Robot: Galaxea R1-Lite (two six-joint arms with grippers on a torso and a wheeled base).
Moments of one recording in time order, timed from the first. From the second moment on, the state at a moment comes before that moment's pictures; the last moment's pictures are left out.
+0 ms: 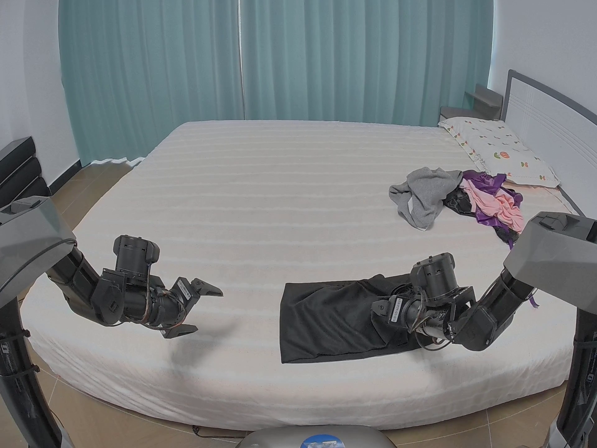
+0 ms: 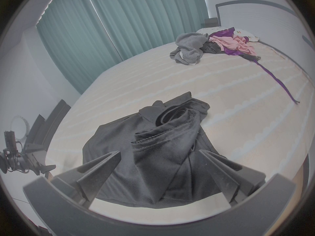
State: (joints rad) left arm -0.14 2.10 -0.79 -0.48 -0.40 -0.94; right arm 0.47 2.22 -0.80 -0.68 -0.20 0.59
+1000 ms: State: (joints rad) left arm -0.14 2.10 -0.79 -0.48 -0.40 -0.94; right arm 0.41 2.24 -0.90 -0.38 -0.29 0.53
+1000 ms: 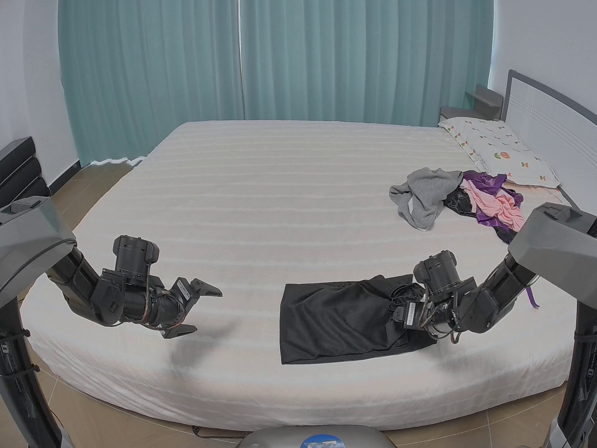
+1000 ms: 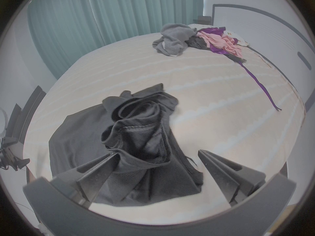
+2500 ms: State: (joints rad) left arm -0.14 2.10 -0.79 -0.48 -0.40 -0.94; right arm 0.21 2.22 -0.54 -0.91 0.16 0.39
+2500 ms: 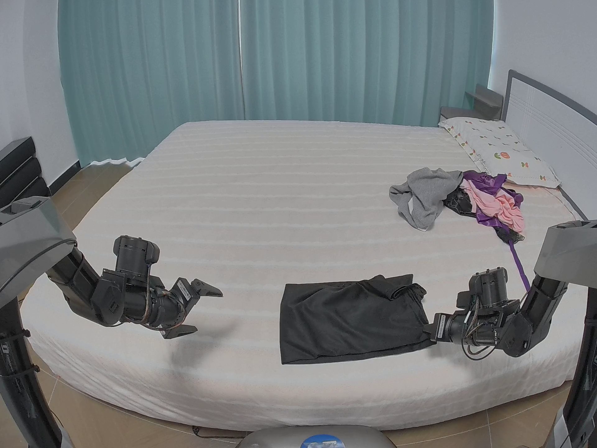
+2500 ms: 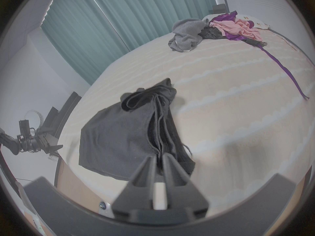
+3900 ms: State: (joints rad) left arm -0.14 2.10 -0.79 -0.48 -0.40 -0.94; right arm 0.38 2.16 -0.74 -0.75 0.16 0.63
